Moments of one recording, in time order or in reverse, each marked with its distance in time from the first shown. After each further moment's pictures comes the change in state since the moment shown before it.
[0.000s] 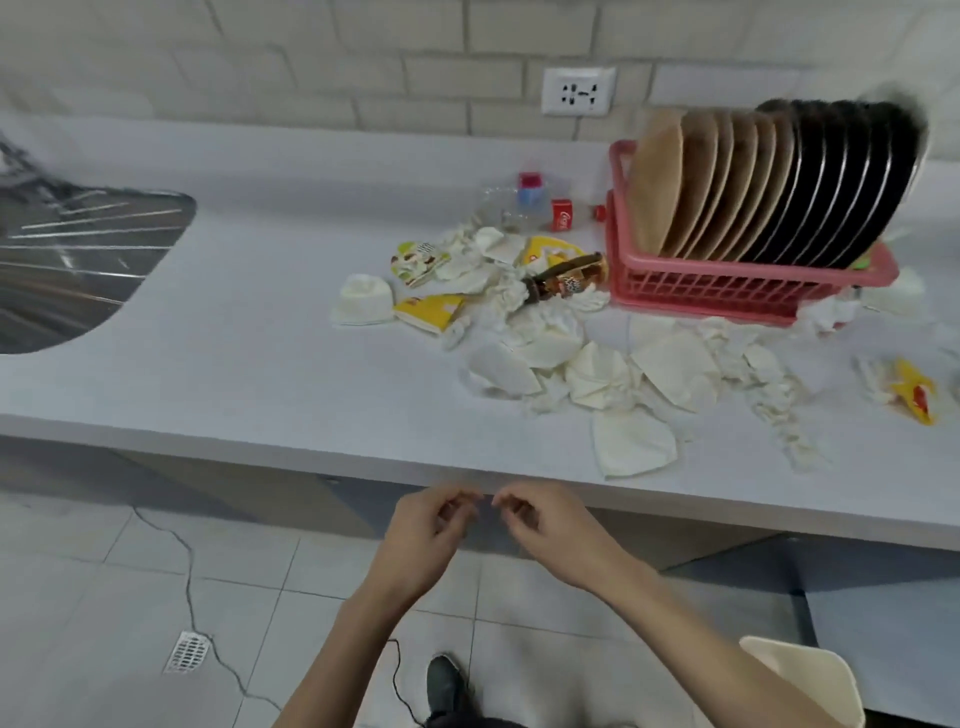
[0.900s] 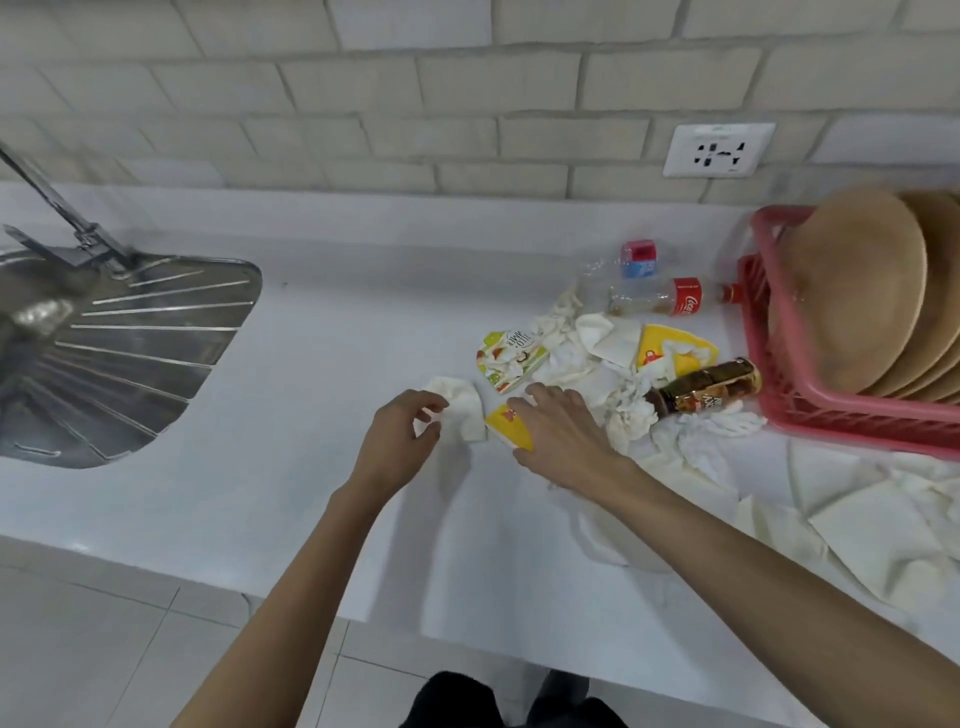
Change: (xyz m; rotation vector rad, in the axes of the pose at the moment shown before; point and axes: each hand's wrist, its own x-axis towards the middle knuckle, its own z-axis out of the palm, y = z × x) left_hand 0.255 -0.047 -0.207 0.264 0.231 0.057; right_hand 0.324 -0.057 -0.043 -0.759 0.007 -0.076
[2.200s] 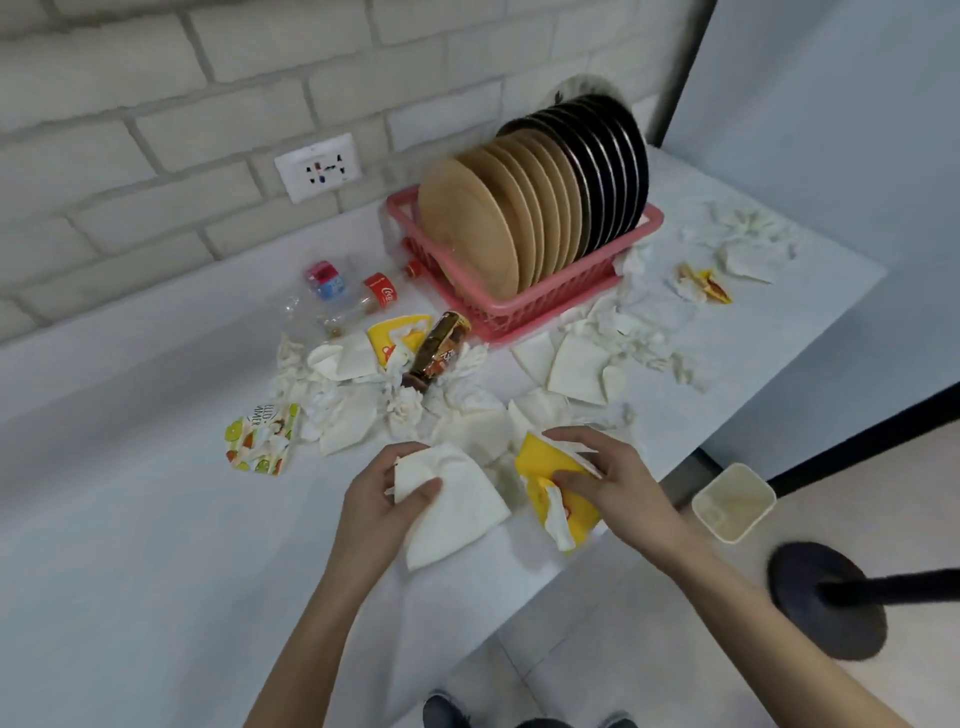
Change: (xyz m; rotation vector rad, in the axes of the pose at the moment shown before) left_hand -0.027 0.105 0.073 -0.530 -0.672 0.193; right_hand -0.249 -0.007 -0.023 1.283 0.692 0.900
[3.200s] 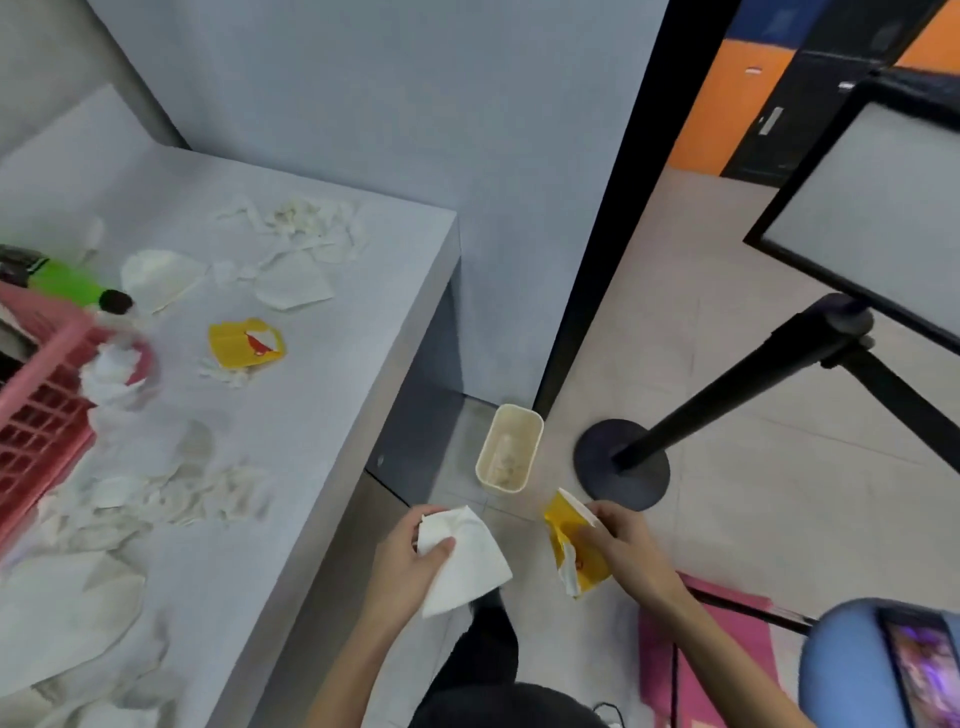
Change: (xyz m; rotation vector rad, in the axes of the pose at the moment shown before) left_hand 0.057 0.014 0.521 0.383 -0.671 -0.186; right_hand -0.111 0.254 -0.412 0.098 0.602 0.495
